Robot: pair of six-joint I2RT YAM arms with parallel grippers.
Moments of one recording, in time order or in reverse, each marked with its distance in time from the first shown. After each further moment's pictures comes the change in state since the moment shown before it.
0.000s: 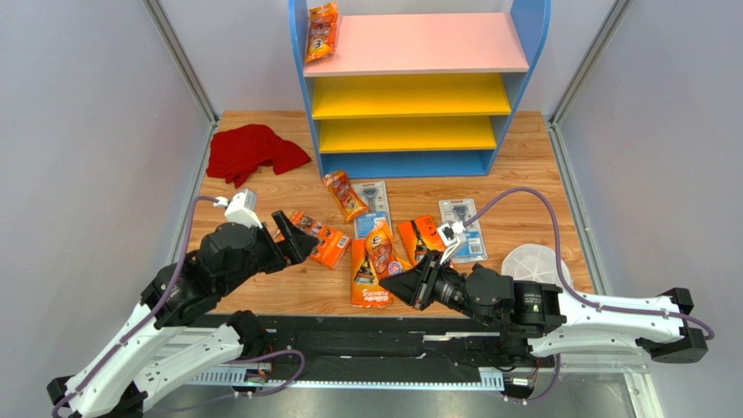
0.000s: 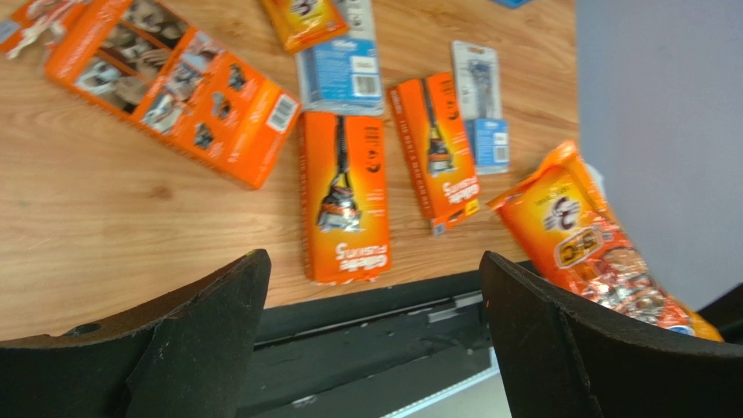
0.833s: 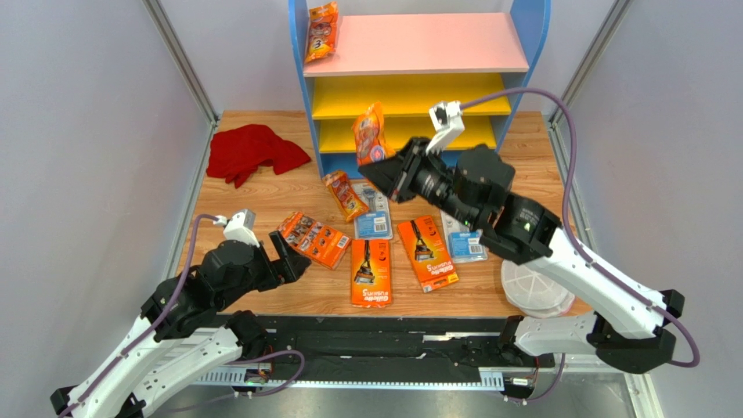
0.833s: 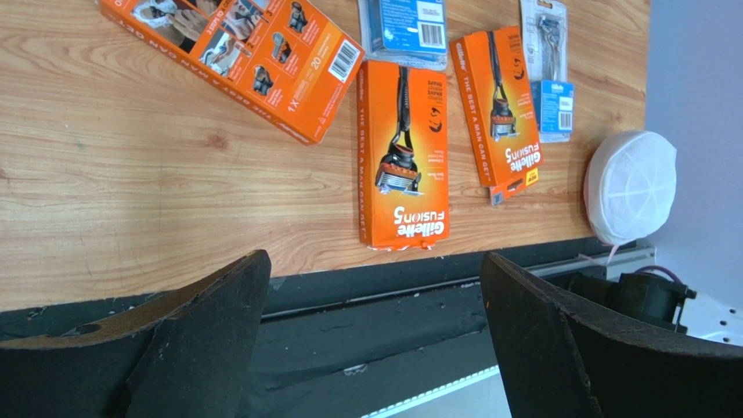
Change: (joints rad) left arm 0.000 -0.129 -0.127 -0.129 -0.008 -0.001; right arm -0.442 0.470 0.795 -0.184 -0.265 -0.267
